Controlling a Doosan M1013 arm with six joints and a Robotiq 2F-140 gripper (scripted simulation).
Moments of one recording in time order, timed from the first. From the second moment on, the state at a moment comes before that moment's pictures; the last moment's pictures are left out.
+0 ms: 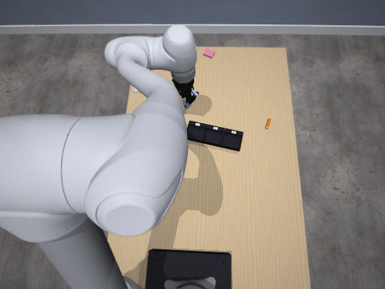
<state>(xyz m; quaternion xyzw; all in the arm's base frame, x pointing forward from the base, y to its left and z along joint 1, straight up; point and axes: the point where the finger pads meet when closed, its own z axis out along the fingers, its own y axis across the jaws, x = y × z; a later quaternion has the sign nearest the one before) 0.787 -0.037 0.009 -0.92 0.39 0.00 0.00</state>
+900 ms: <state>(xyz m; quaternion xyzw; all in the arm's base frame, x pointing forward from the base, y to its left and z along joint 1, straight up) 0.671 -0.061 0.008 -0.80 0.60 0.01 0.01</state>
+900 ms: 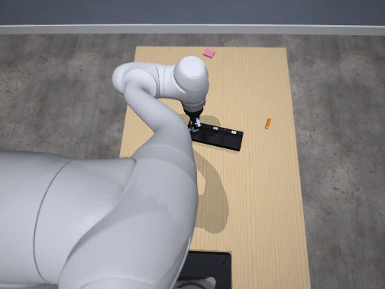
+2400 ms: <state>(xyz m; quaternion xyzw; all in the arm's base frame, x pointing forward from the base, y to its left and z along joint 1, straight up) 0.661 -0.063 -0.013 -0.59 0.81 0.00 0.00</state>
